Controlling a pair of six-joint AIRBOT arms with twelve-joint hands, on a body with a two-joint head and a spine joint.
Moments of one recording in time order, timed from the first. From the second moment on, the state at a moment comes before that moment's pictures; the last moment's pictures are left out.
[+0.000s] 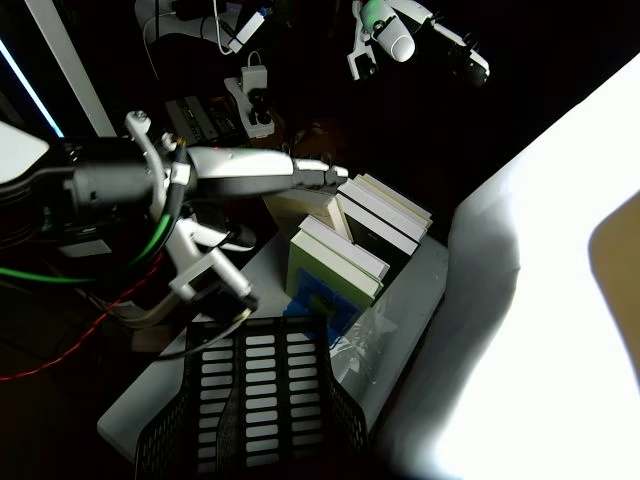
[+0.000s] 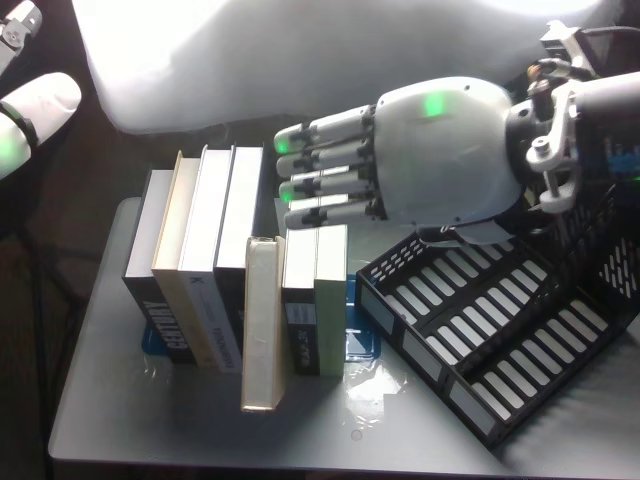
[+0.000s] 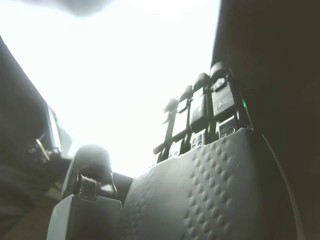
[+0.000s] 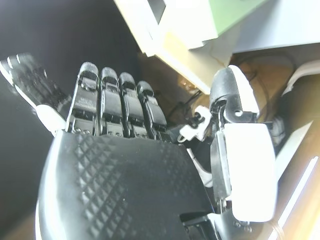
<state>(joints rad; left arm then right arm) 0.94 -0.98 1.19 -0.55 -1.21 0.42 -0.23 -1.22 1.25 -1.71 0.42 -0.42</state>
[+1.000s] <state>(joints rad) 0.89 -1.01 1.24 -0.48 -1.18 0.42 -0.19 -1.44 1.45 -1.90 0.47 -0.42</state>
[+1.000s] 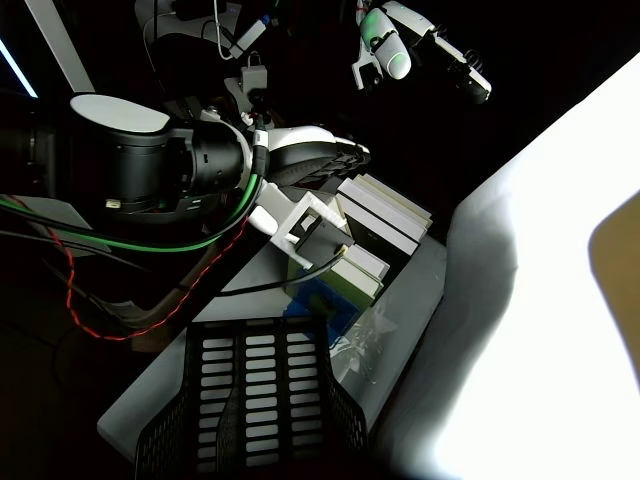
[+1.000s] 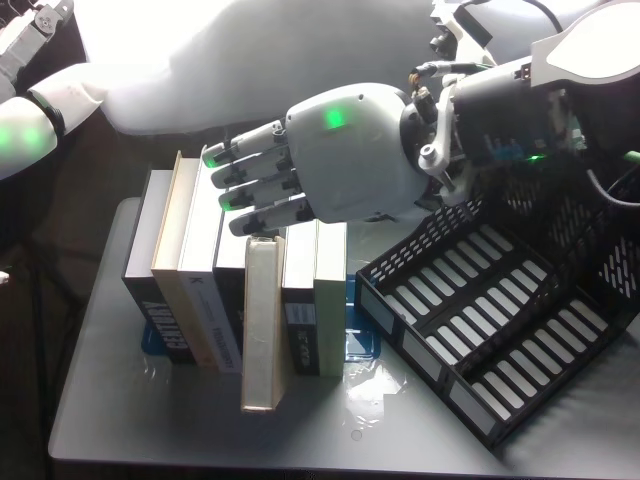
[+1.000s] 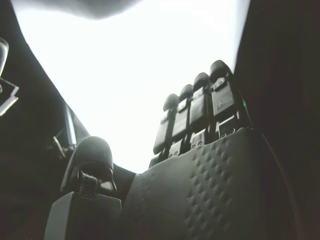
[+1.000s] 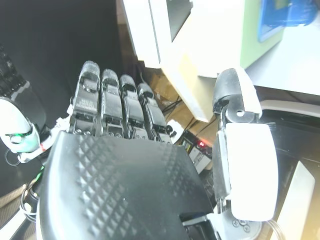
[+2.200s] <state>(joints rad) 0.93 -0.99 1.23 -0.52 -1.23 0.42 -0.23 -1.52 1.61 -1.45 0.59 -0.42</state>
